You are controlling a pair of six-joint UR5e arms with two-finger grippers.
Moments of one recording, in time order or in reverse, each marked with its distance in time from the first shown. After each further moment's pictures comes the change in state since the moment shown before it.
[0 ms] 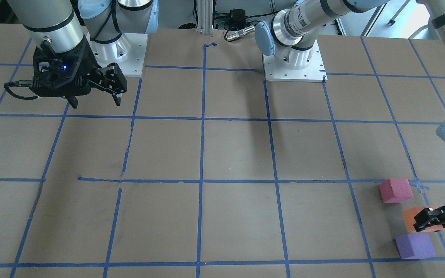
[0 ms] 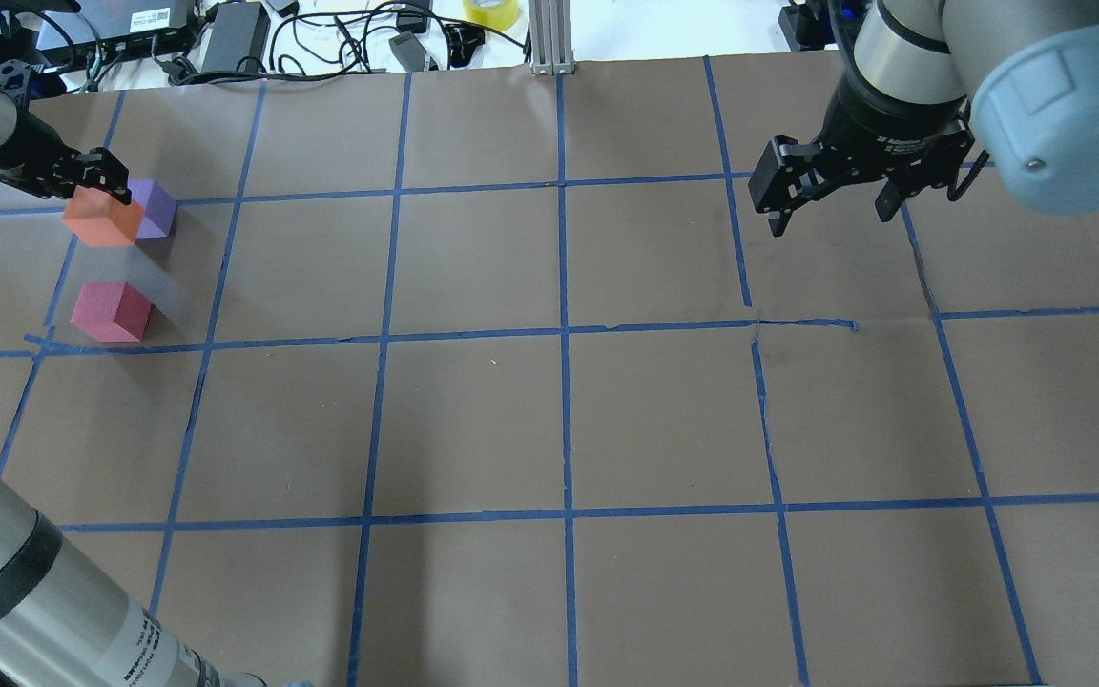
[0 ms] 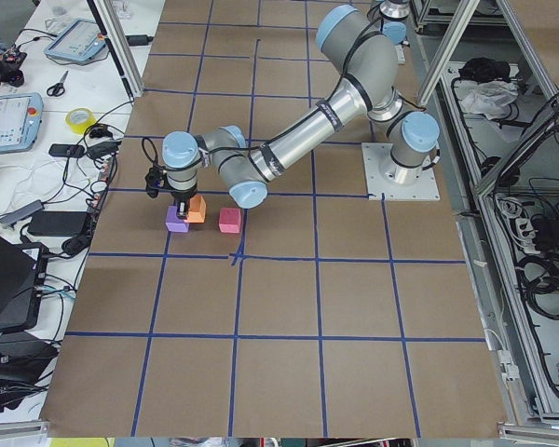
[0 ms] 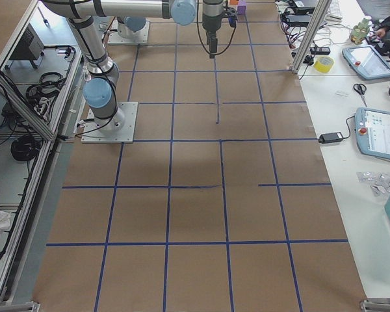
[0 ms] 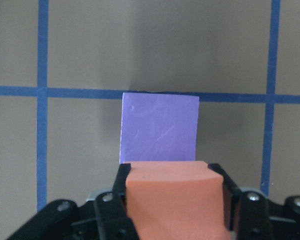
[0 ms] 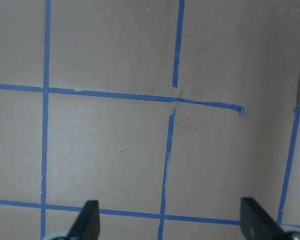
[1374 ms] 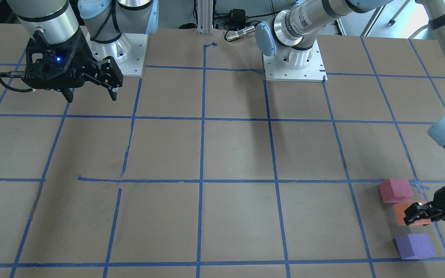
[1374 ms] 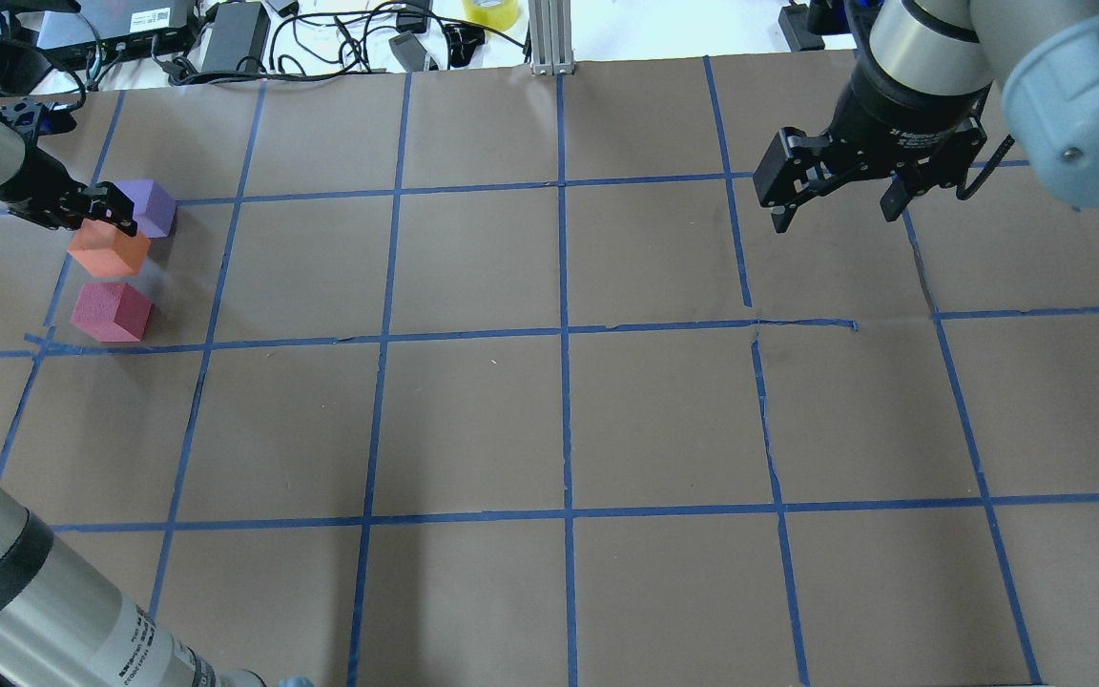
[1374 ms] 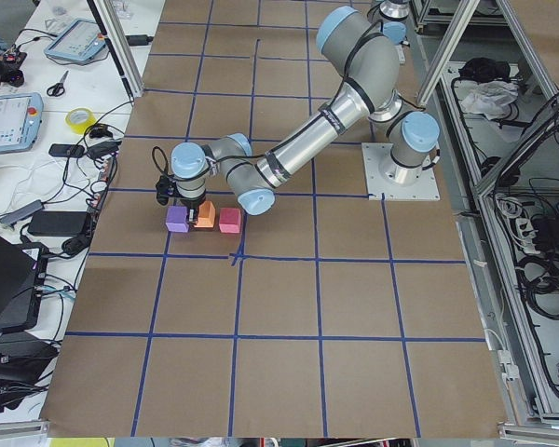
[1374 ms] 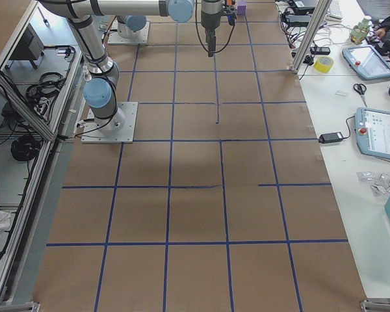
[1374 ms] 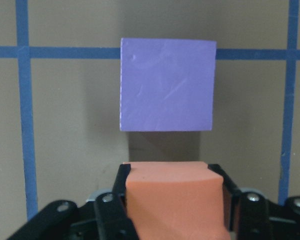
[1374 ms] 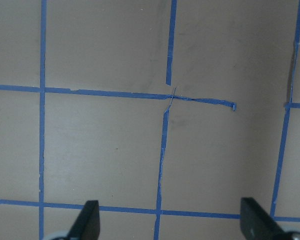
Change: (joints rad) left arm 0.014 -0.004 -0.071 0.035 0.000 0.047; right arm -0.009 -0.022 -0.008 0.022 -0.030 0.010
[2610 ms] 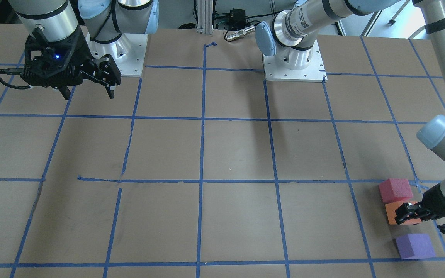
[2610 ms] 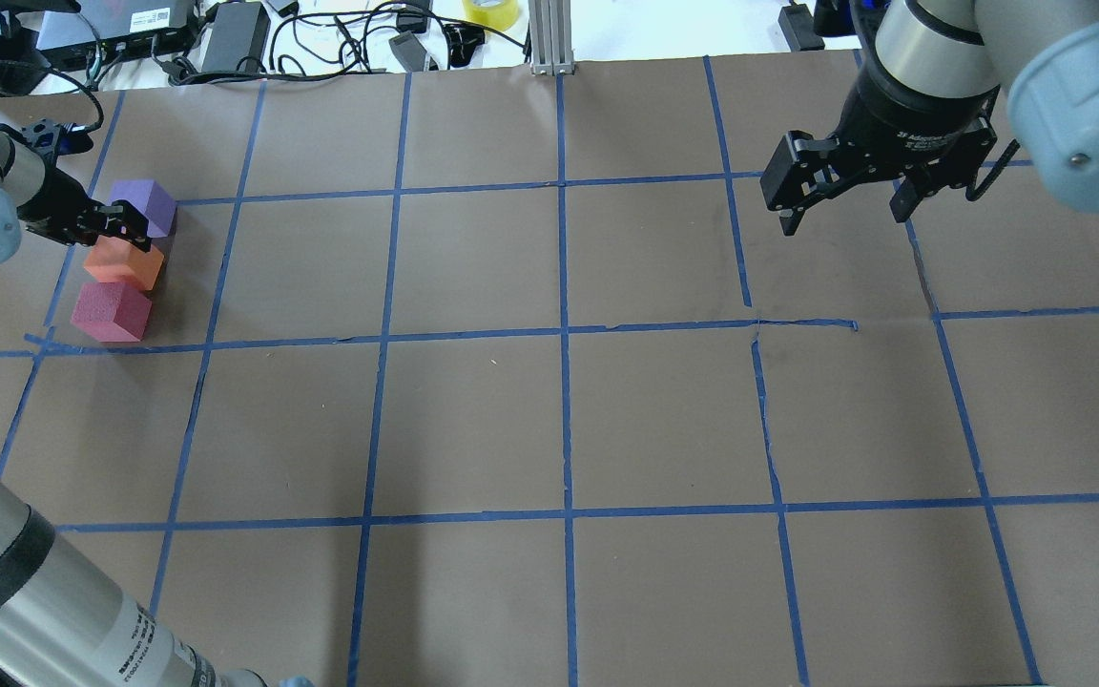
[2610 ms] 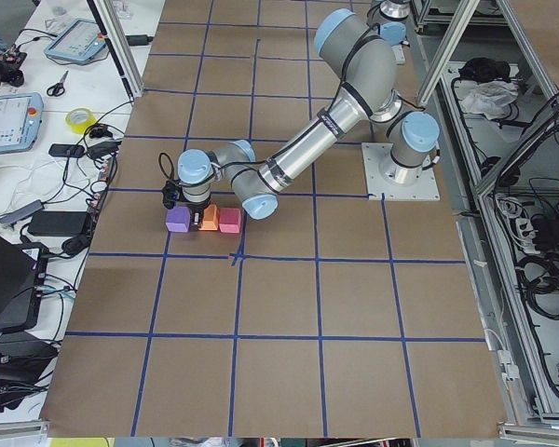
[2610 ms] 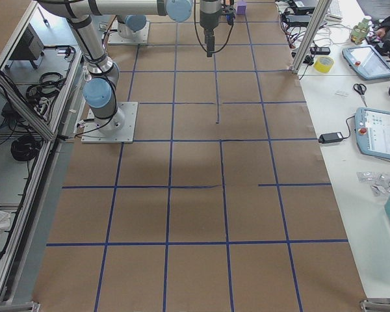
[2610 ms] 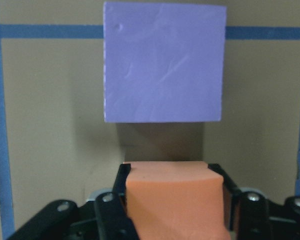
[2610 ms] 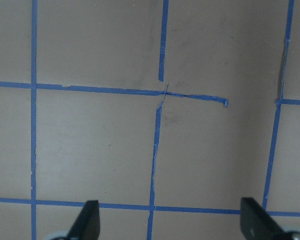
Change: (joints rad) left arm 0.000 -0.015 -0.050 0.059 0.000 0.001; right arm 0.000 -0.006 0.003 0.010 -0.015 -0.001
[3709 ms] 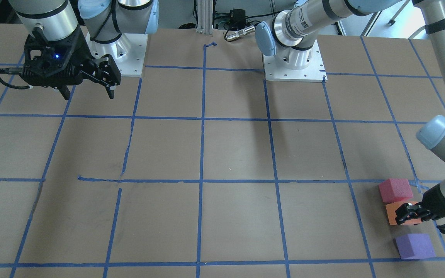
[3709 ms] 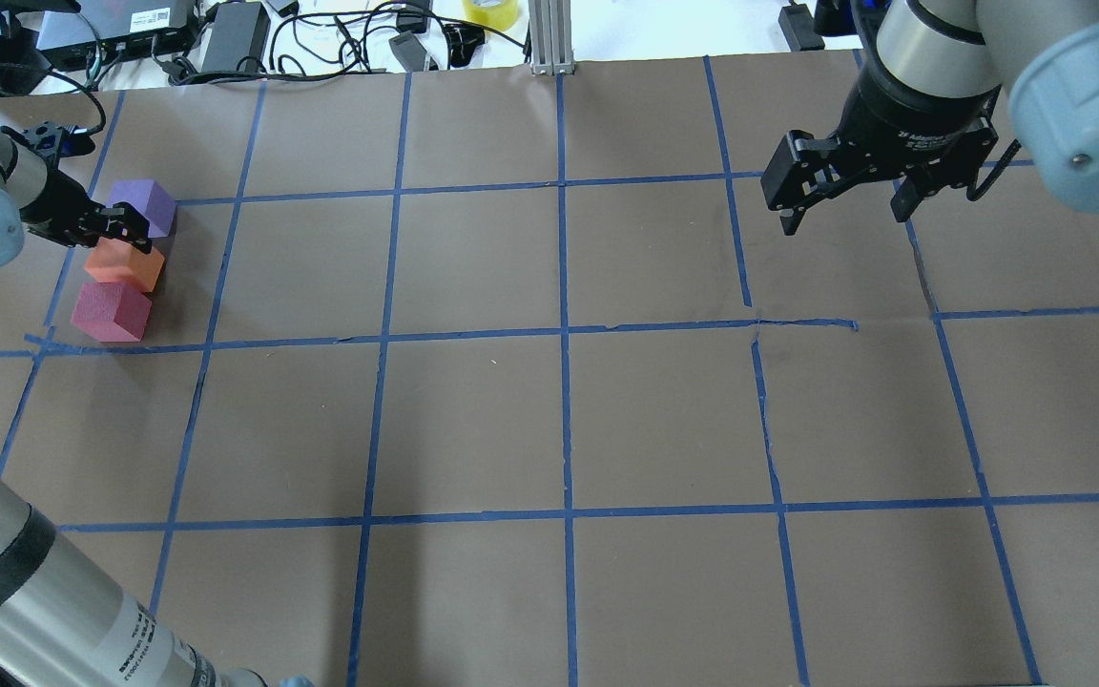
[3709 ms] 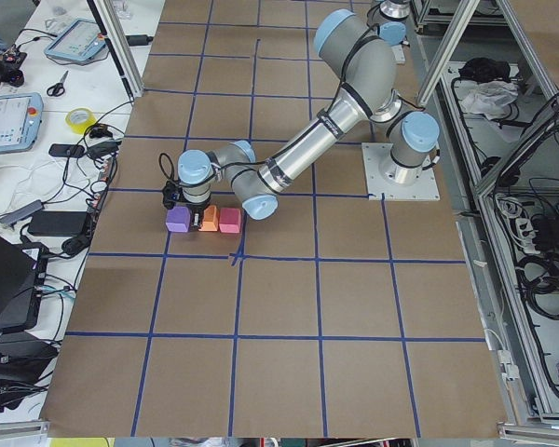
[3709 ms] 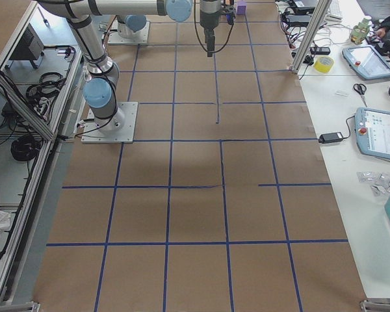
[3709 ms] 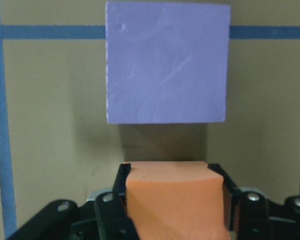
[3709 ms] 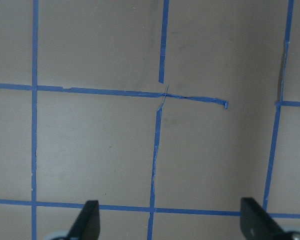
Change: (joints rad) left arm 0.000 -0.003 -0.002 0.010 0.006 0.001; right arm 0.000 -0.001 0.001 -0.007 0.001 0.000
